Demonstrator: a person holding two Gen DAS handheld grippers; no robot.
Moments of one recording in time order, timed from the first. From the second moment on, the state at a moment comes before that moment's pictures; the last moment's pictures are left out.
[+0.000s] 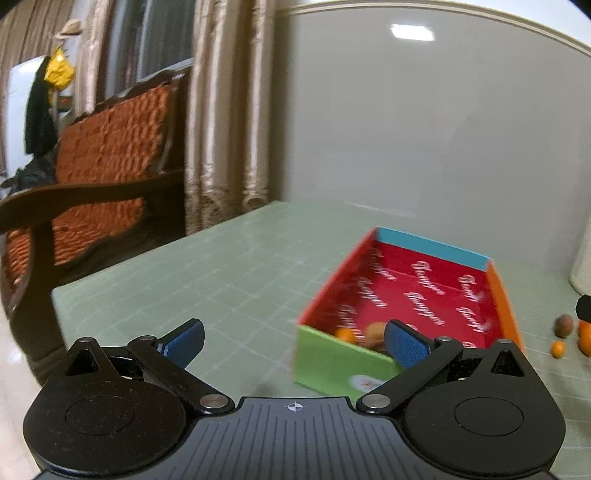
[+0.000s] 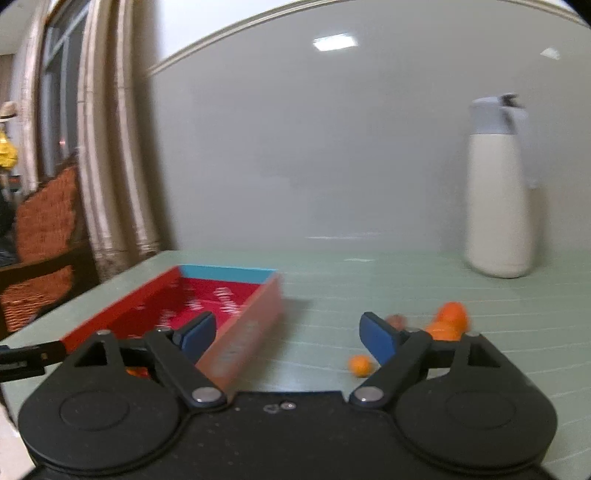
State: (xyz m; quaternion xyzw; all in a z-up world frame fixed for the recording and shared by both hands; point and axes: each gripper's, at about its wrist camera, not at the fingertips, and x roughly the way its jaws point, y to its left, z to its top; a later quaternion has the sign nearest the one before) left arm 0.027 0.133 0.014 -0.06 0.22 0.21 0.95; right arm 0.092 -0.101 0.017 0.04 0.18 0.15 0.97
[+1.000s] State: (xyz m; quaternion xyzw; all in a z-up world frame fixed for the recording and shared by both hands) left arm 0.081 -0.034 0.014 0.06 0.21 0.02 0.98; right arm 0.078 -0.240 -0.005 0.04 0.18 -0.13 0.98
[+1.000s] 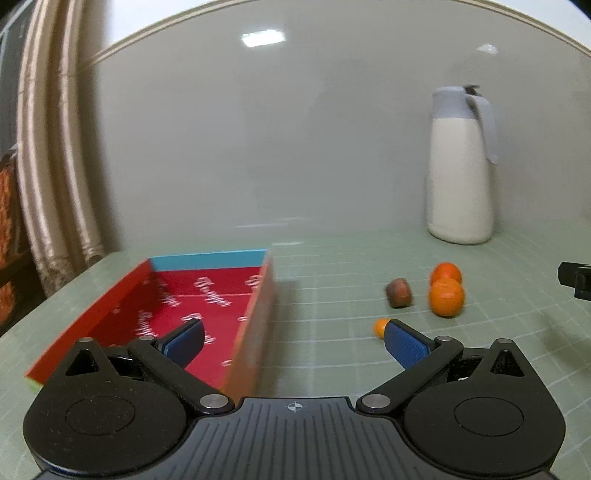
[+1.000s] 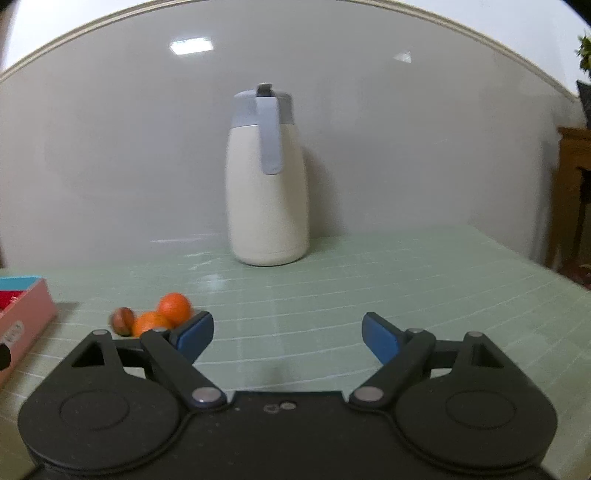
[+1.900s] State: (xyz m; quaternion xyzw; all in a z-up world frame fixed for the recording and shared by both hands) left arm 0.153 -0.091 -0.009 0.10 0.27 -0.05 0.95; right arm 0.062 -0.279 -0.010 0.05 0.18 -0.16 0.97
